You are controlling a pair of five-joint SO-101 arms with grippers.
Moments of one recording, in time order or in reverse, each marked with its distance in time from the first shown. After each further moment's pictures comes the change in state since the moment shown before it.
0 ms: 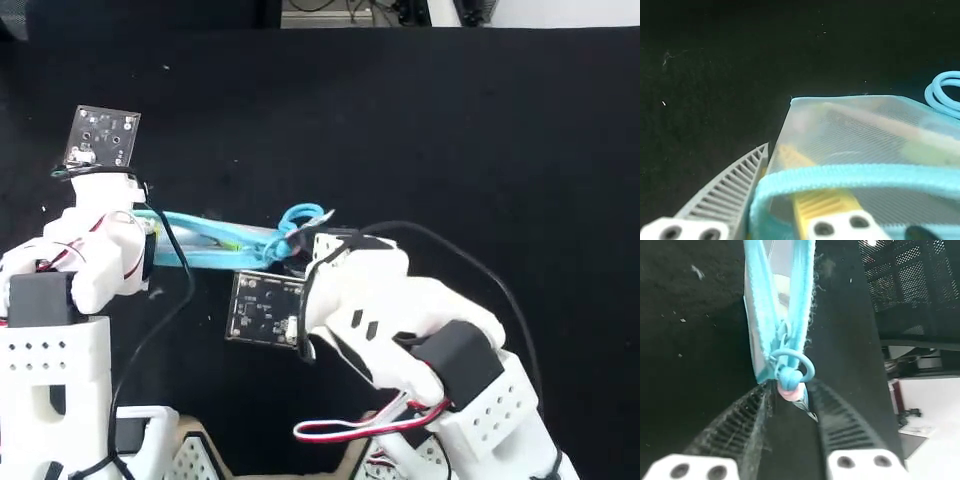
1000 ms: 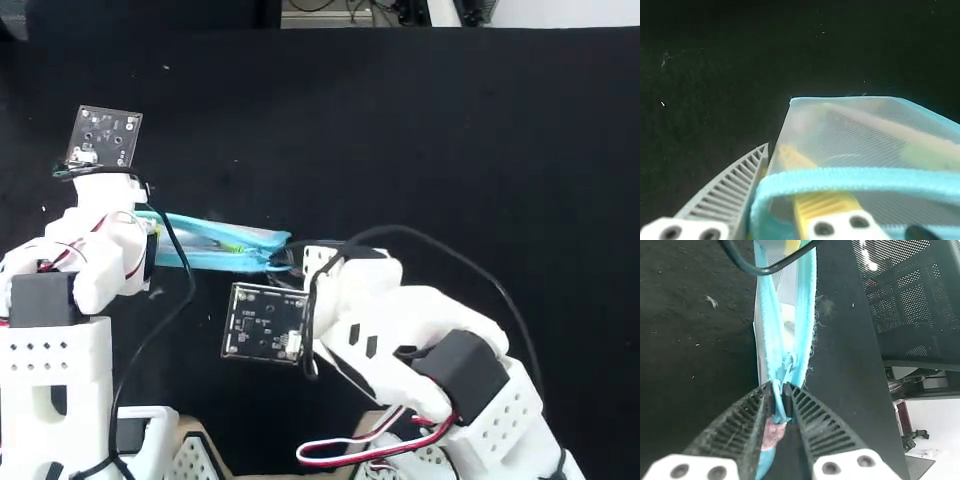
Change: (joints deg) left arm 0.0 0.0 0.0 0.0 0.0; right arm -4.7 -0.4 -2.9 0.7 -2.8
